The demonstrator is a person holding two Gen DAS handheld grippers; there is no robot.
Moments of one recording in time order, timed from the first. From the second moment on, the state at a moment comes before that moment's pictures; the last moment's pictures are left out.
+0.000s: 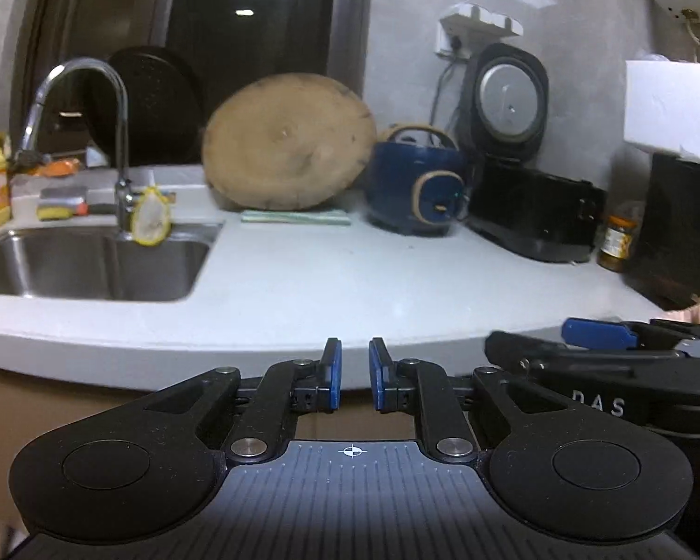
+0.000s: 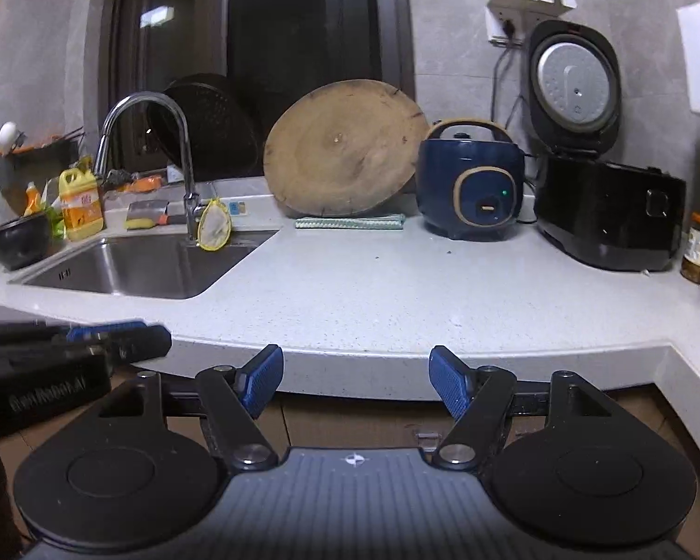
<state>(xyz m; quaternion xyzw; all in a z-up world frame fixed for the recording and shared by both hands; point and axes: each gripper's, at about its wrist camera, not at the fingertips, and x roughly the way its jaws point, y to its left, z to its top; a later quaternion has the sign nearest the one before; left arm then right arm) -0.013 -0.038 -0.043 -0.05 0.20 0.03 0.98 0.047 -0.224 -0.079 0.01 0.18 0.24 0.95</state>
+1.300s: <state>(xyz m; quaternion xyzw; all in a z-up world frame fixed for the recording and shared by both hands) -0.023 -0.035 -0.051 -0.05 0.23 0.04 0.97 0.035 -0.218 -0.091 0.01 0.21 0.26 0.94</state>
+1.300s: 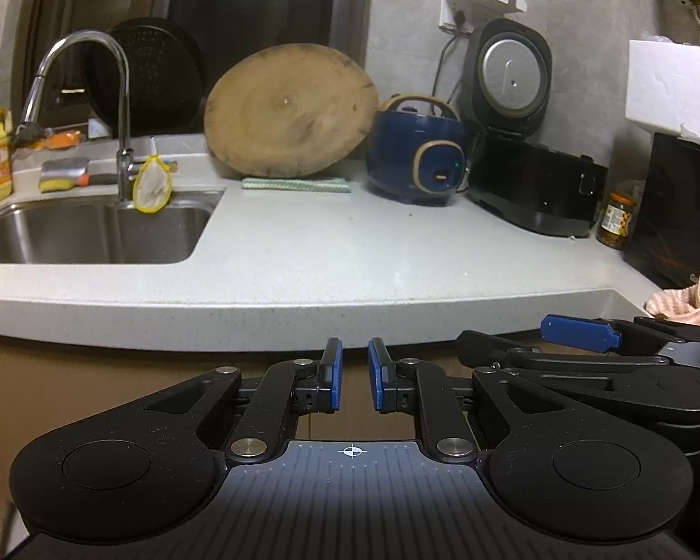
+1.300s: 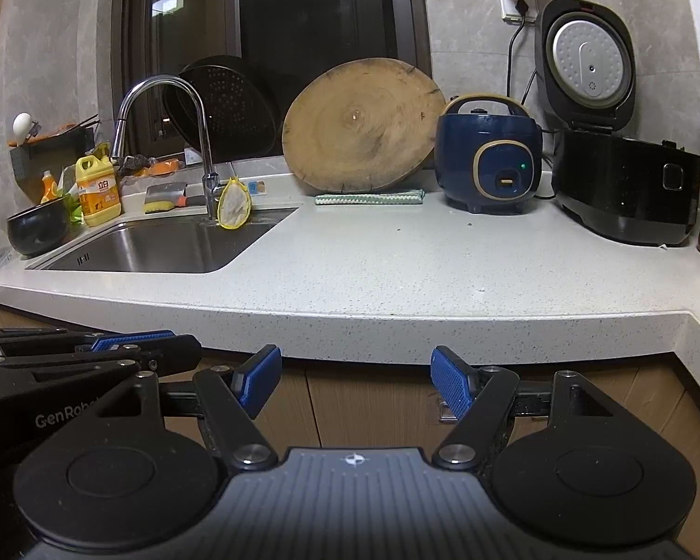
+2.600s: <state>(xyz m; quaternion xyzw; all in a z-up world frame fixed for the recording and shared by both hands) -0.027 -0.039 -0.052 -0.05 0.23 0.03 0.97 0.035 -0.218 -0.090 0.01 0.21 0.26 0.94</state>
